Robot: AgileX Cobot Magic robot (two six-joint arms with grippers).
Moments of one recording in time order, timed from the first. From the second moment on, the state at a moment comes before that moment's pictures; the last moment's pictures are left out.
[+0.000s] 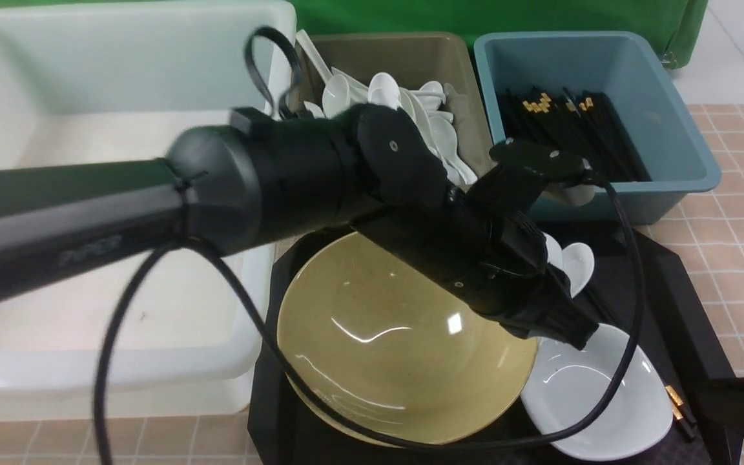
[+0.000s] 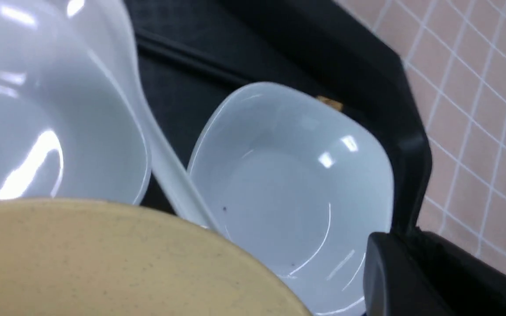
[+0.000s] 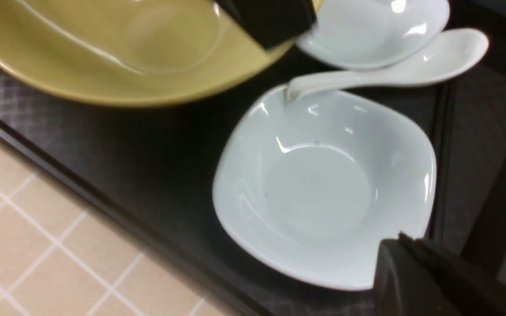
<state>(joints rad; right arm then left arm) 0.22 0.70 -0.39 0.44 0.57 -0.63 -0.76 1.79 -1.35 -0.76 0.72 0.70</state>
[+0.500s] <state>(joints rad) 0.22 0.70 -0.38 0.36 0.62 -0.65 -0.75 1.56 -1.24 -0.42 0.62 0.55</state>
